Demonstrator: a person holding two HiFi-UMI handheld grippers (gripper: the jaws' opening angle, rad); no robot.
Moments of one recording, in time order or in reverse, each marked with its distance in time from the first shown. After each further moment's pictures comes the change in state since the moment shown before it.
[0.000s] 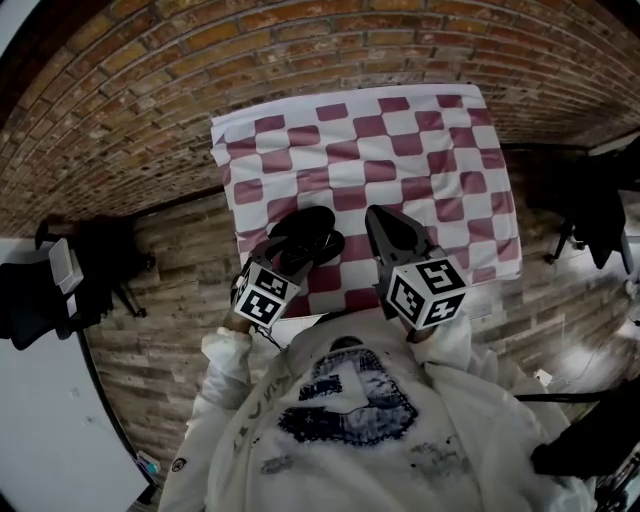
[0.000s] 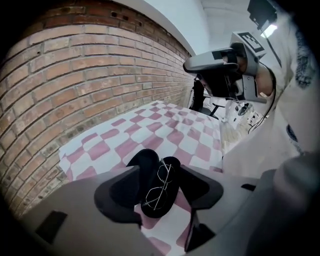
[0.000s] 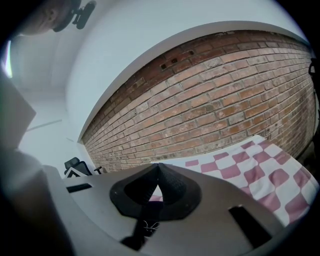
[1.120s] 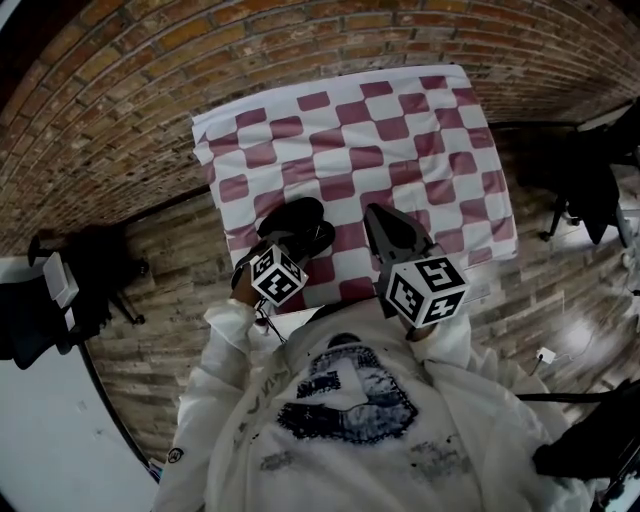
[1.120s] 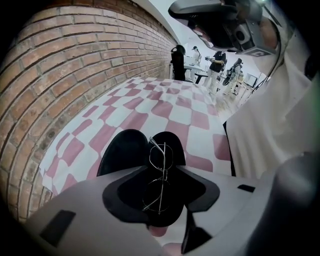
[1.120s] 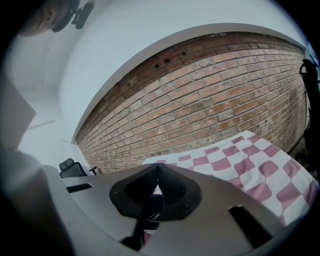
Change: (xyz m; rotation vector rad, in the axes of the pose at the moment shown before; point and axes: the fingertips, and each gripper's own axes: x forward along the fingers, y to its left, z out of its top) left arm 0.068 -0.017 -0.043 0.273 0.226 -0.114; right arm -0.019 -0.014 -0.019 0.035 0.011 -0.075
